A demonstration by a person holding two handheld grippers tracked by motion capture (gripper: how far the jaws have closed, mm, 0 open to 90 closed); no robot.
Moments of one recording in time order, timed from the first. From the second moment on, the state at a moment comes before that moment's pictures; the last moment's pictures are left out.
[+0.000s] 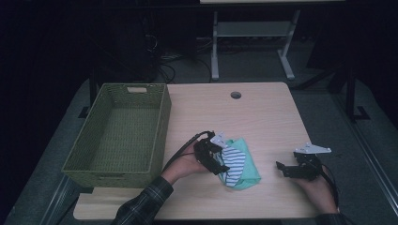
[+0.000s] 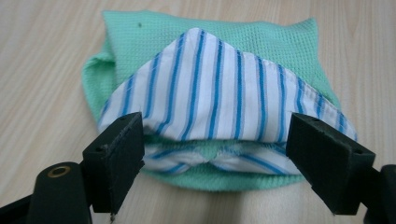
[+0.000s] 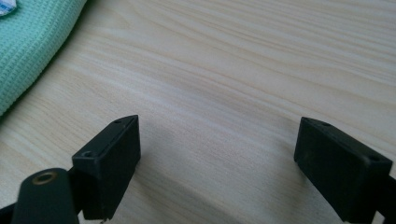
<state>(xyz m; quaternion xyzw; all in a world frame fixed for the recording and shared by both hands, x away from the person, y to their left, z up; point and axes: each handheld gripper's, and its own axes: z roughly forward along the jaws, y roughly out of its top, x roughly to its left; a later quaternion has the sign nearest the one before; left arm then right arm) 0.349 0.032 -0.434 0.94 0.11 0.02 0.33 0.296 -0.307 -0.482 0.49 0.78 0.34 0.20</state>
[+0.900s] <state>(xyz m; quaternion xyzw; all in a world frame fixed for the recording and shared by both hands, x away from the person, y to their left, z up) 0.349 0.018 -0.452 0.96 0.08 0.03 0.25 0.296 -0.307 -0.482 0.49 0.77 0.34 0.20</state>
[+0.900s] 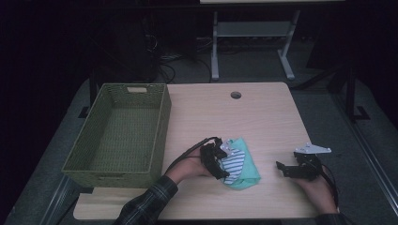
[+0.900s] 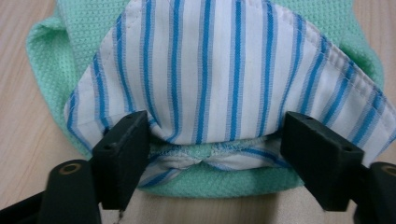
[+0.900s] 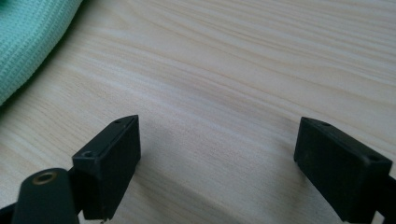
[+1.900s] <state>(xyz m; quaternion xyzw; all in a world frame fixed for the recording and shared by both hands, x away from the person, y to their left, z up) 0.355 0.032 -0.433 0.95 0.11 0.01 0.28 0.297 -0.307 -0.482 0.50 0.77 0.34 0.20</state>
